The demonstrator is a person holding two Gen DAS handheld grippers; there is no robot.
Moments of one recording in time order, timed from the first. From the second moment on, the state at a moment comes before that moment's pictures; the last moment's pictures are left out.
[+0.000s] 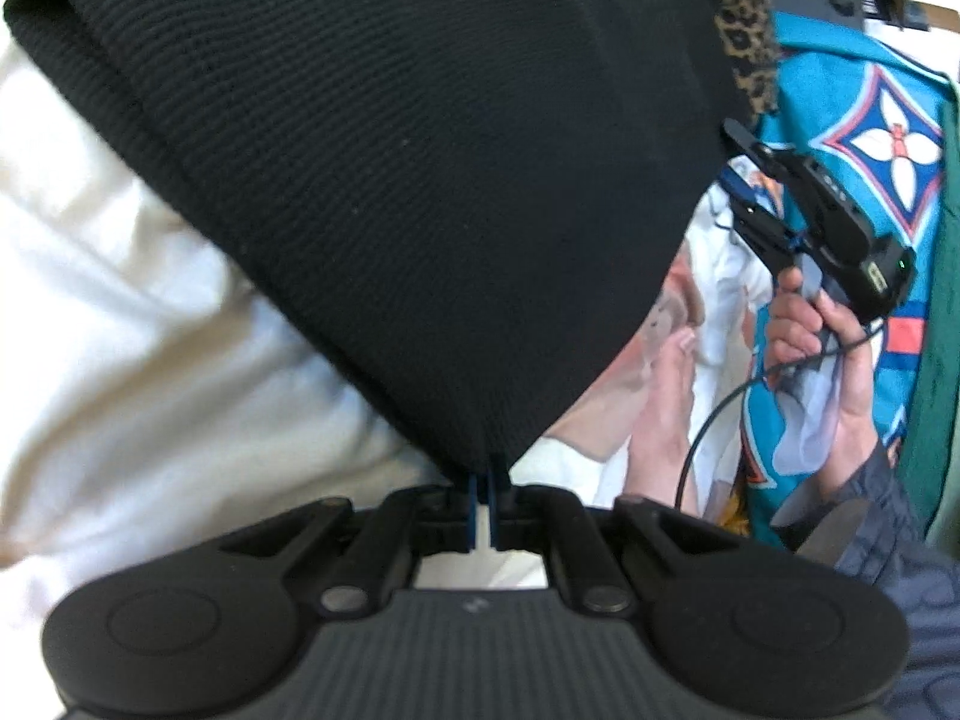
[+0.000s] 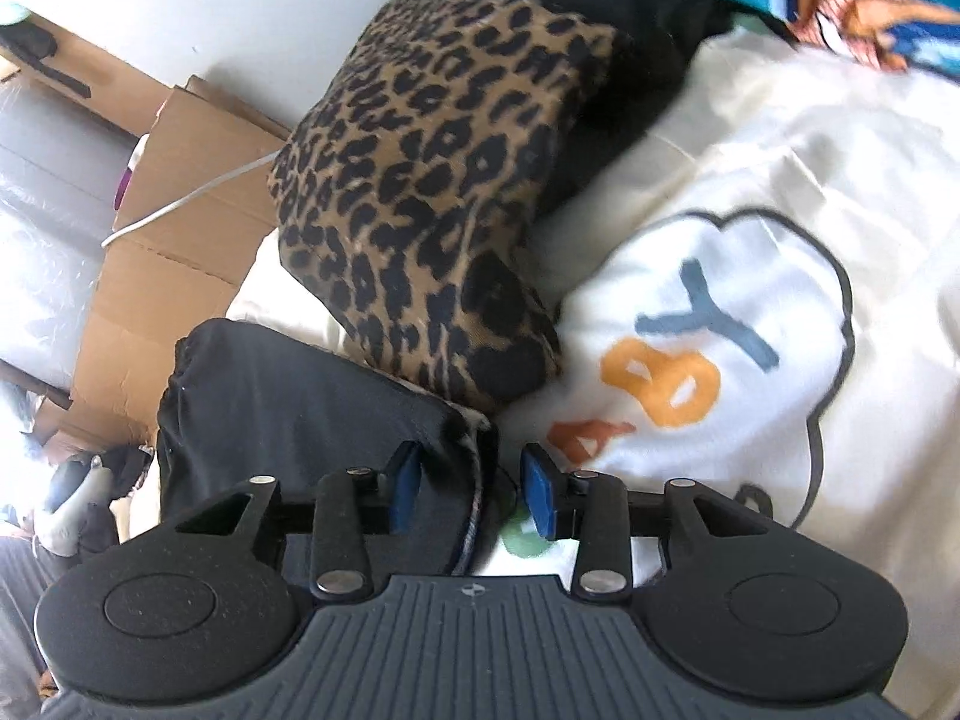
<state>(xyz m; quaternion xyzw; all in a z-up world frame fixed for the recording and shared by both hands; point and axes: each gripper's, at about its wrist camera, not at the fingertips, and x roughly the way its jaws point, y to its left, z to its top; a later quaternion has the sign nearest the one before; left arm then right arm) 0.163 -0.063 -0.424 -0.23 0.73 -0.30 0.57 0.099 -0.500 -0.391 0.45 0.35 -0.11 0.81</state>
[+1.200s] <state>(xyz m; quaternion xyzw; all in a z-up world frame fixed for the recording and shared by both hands) 0.121 -0.062 -0.402 -0.31 0.71 -0.11 0.63 0.114 -0.513 -0.413 0.52 0.31 -0.02 0.79</state>
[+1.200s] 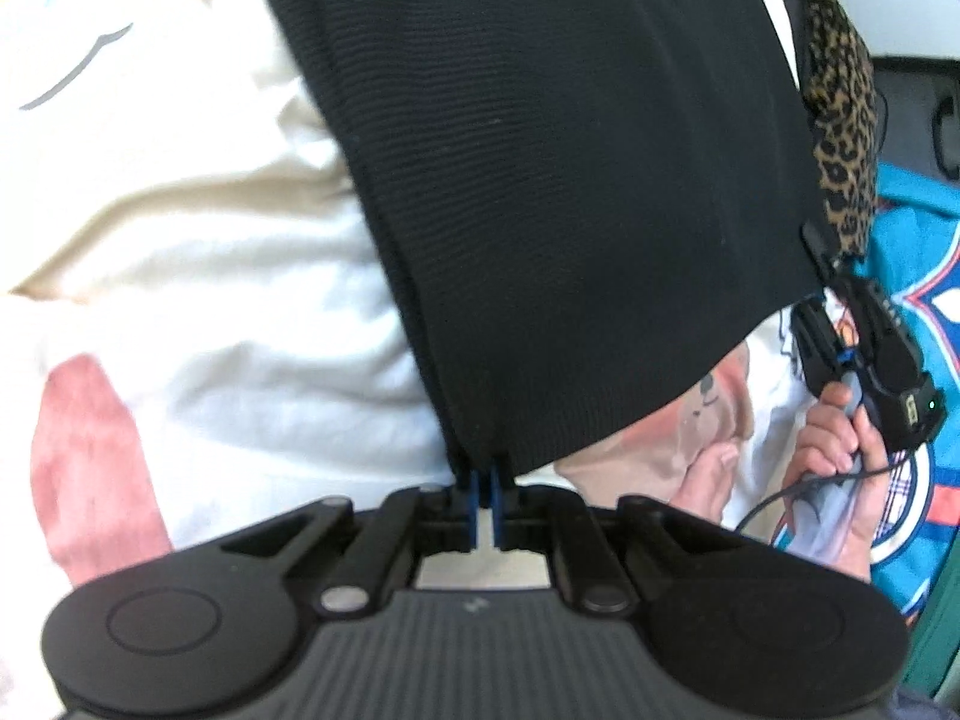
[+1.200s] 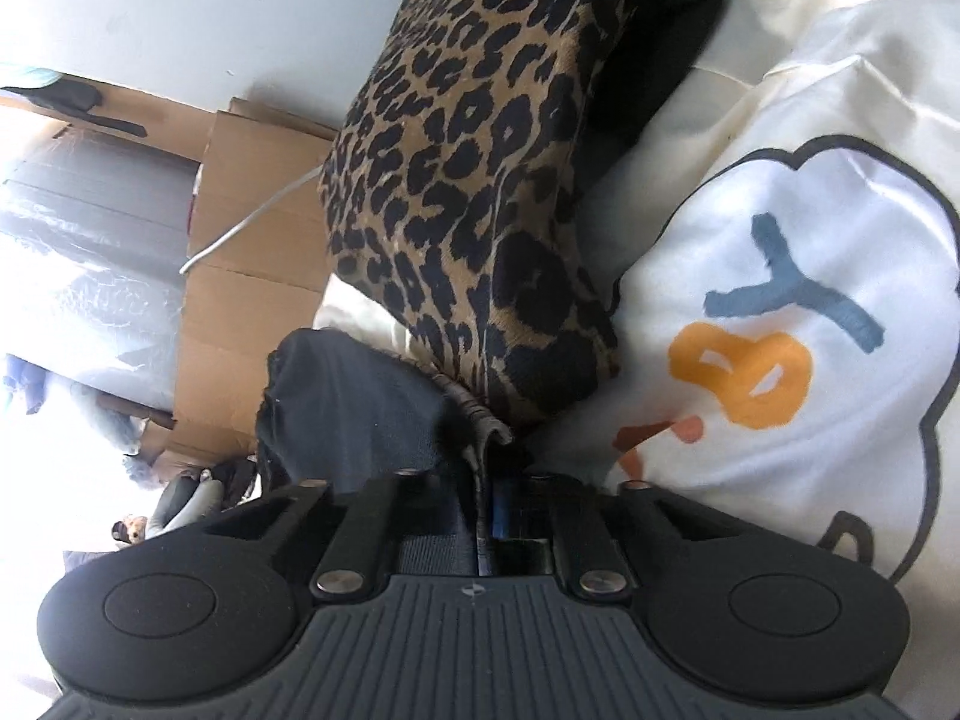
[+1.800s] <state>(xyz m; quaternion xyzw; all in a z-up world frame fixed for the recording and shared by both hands) 0.096 -0.067 -0.401 -0.40 0.62 -0.10 0.67 0.131 -0.521 -0.396 0.50 0.34 -0.05 0.80</state>
